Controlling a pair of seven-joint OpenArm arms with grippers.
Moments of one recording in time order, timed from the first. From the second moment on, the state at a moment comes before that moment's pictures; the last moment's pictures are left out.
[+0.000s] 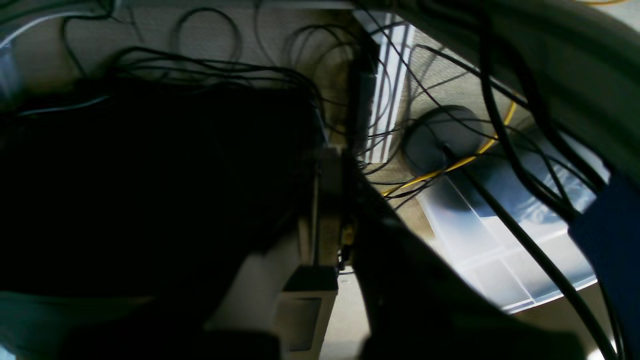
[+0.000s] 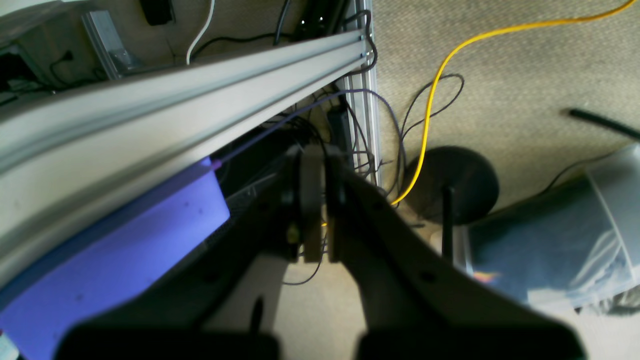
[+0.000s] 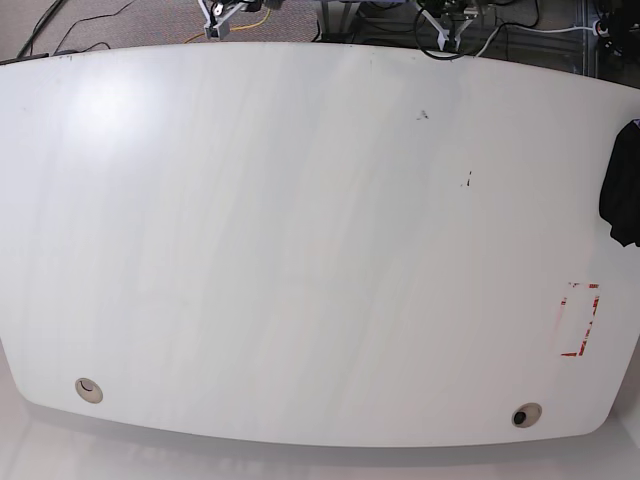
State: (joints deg) left arm 3.3 -4.9 -23.3 4.5 21.4 -10.8 1.4; right arm -14.8 5.8 17.8 20.4 0.7 32.9 -2.9
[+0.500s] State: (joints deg) left arm 1.7 -4.4 -20.0 3.8 21.4 -4.6 4.7; right arm -12.4 6.4 11.0 17.3 0.7 25.0 -2.9
